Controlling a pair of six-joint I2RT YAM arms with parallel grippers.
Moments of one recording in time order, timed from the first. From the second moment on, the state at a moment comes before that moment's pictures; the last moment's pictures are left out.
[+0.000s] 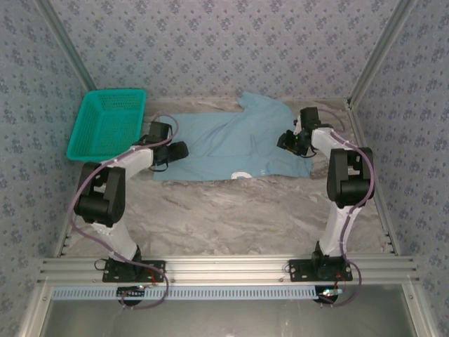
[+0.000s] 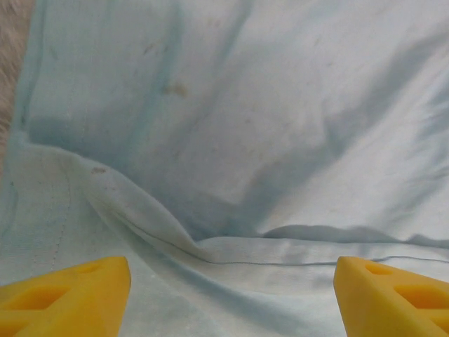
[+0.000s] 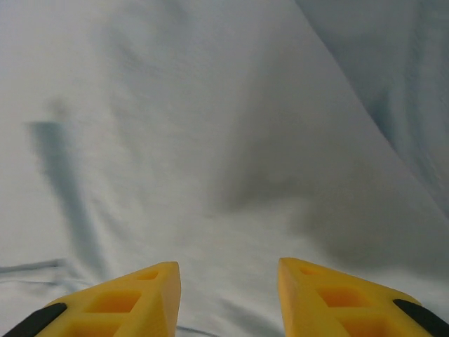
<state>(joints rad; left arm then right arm) -0.25 1.79 1.11 -0.29 0.05 -0.49 0.04 1.98 1.38 -0.53 -0.29 0.38</state>
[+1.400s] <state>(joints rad) -0.21 1.79 1.20 -0.32 0.01 -0.45 0.08 2.36 1.92 -0.40 -0.11 0.29</state>
